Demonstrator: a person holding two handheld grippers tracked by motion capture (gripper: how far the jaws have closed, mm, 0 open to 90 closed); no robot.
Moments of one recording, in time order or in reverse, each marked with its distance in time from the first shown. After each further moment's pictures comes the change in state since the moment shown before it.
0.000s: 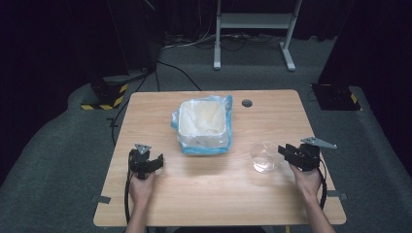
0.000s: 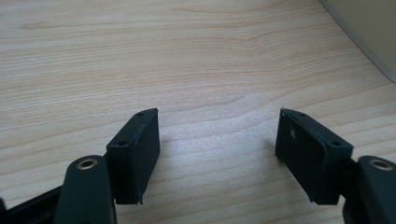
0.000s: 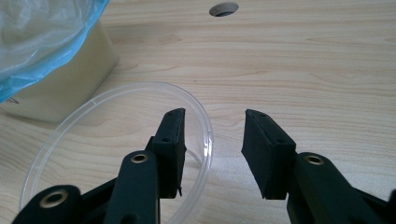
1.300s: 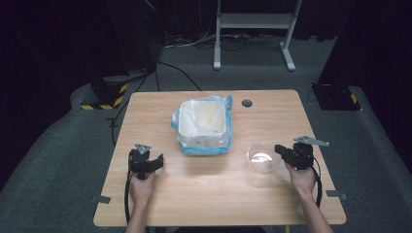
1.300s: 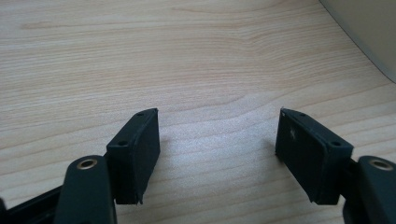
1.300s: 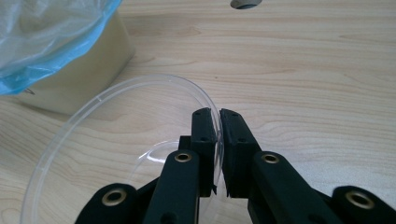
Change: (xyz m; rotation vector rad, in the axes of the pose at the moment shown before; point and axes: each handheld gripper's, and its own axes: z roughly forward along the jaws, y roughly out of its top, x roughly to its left) left arm 0.000 0.000 0.000 0.000 0.000 0.000; right arm 0.012 0.002 0.010 0.023 0.050 -0.031
